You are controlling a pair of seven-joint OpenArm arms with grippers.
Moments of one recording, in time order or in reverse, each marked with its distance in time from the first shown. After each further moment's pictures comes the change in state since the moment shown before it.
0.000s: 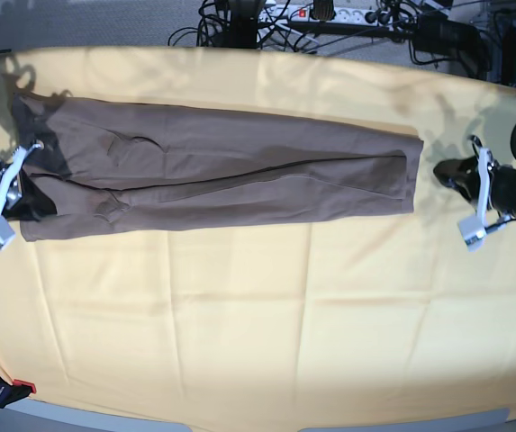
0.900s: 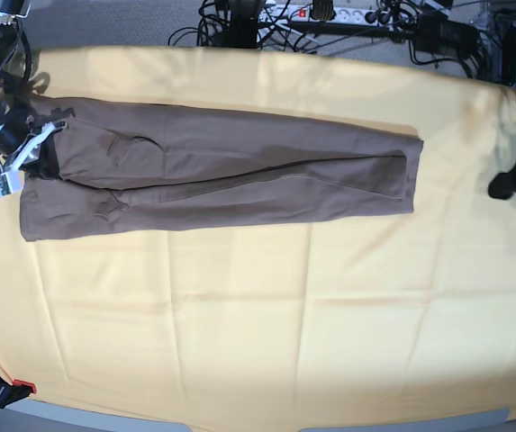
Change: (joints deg) left arm 19.7 17.5 -49.9 -27.1 -7.2 0.2 5.4; right arm -5.2 -17.7 4.7 -20.0 -31.6 1.0 27.5
